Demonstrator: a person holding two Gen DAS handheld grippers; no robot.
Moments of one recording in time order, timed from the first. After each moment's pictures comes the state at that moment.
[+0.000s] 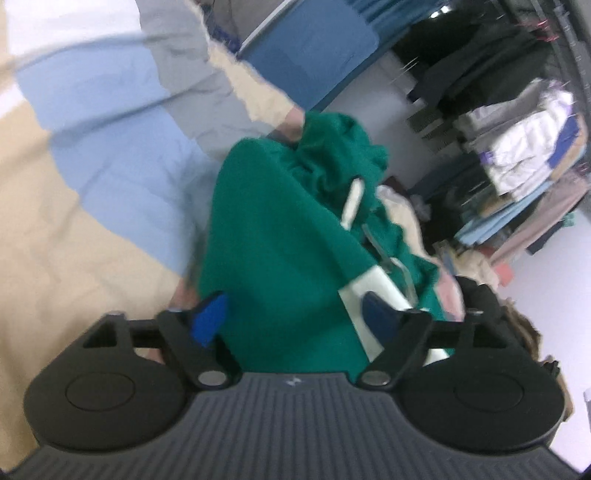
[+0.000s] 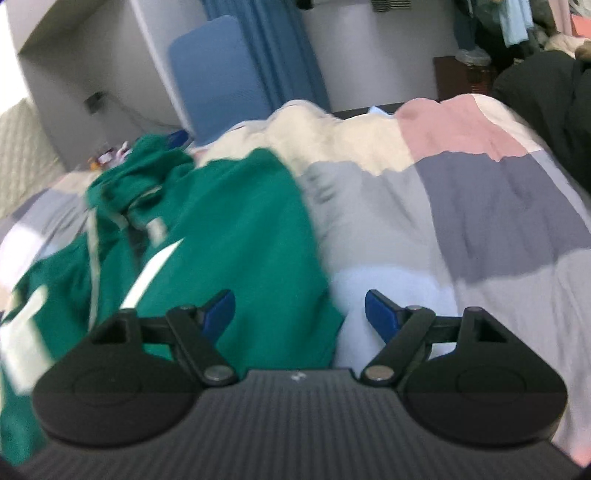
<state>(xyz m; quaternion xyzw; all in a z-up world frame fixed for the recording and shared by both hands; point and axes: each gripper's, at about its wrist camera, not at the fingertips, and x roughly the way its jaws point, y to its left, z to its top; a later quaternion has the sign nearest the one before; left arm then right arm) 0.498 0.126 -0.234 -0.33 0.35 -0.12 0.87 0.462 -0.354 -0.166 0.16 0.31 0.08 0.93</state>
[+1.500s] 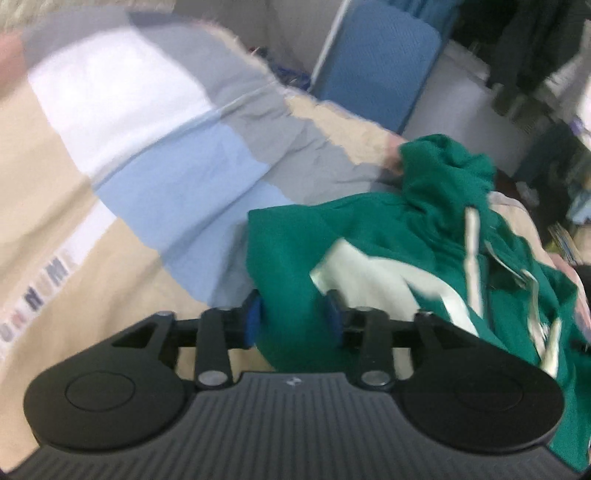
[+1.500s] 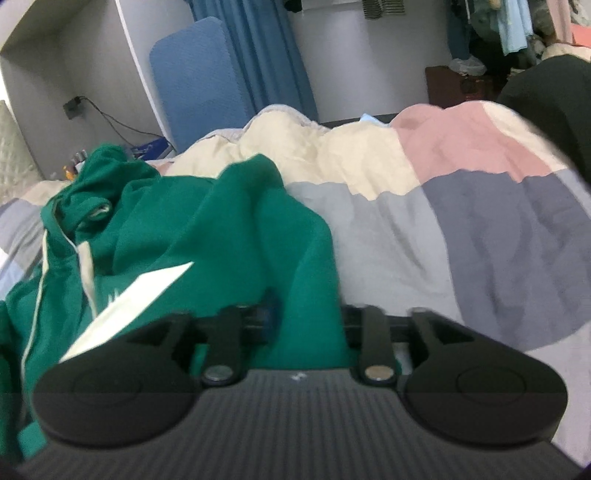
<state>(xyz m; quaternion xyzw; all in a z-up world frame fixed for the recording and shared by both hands) 0.519 0.150 -0.214 -0.17 0.35 0.03 0.92 0.509 -0.340 -0.175 0.12 0.28 0.04 0.95</state>
